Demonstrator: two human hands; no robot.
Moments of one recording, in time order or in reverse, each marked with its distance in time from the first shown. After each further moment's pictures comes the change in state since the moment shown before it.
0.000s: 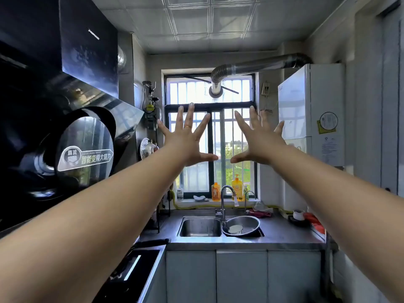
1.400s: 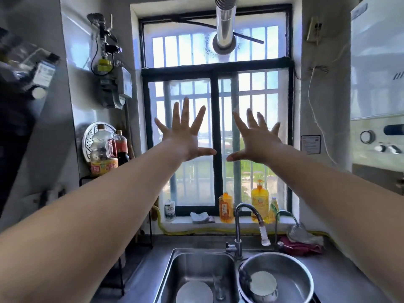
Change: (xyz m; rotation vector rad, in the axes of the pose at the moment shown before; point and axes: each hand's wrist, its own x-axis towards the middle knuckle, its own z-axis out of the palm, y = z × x) left_hand 0.478 -0.030 0.502 -0.024 -0.116 -0.030; right_hand 0.485 0.096 0.482 0.088 -0.100 -0.009
